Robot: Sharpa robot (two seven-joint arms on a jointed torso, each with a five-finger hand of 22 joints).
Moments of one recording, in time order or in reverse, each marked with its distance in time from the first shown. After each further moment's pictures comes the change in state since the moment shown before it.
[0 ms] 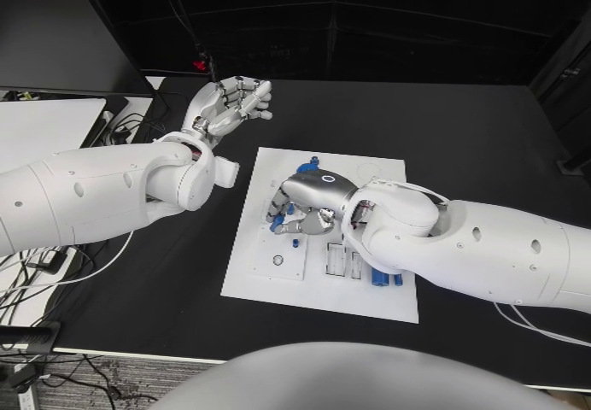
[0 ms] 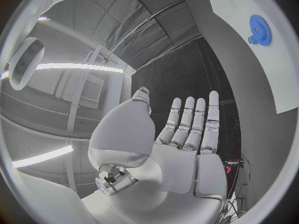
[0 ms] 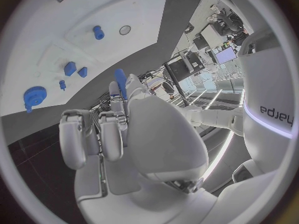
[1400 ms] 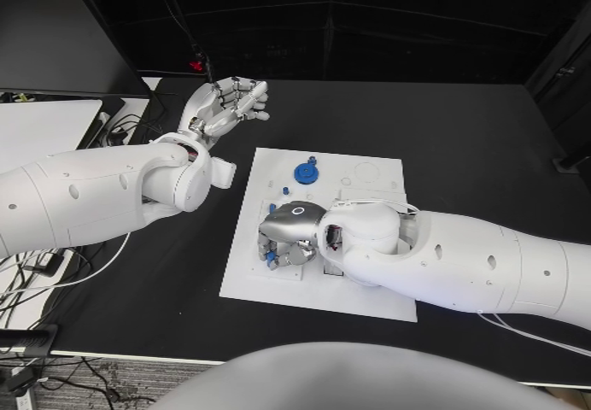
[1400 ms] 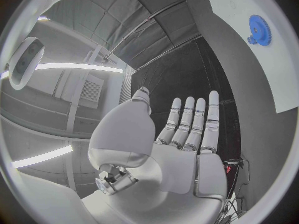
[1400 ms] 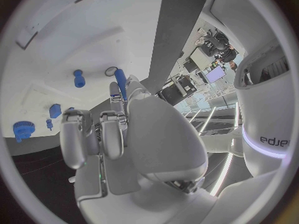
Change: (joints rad) left arm 0.000 -0.002 0.000 0.001 0.000 0.001 -0.003; left_hand 0.000 0.000 0.000 0.000 0.000 0.000 0.000 0.000 0.000 0.000 0.000 0.005 -0.001 0.000 0.000 0.004 -0.001 0.000 0.004 -0.004 0.000 0.000; right arm -0.060 0.091 0.000 -0.054 -0.145 0.250 0.003; right_hand 0.004 0.004 0.006 0.000 0.000 -0.006 0.001 -0.011 -0.002 0.004 0.004 -0.012 0.000 0.000 0.000 0.000 0.000 0.000 0.000 0.000 0.000 0.000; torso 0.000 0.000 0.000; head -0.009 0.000
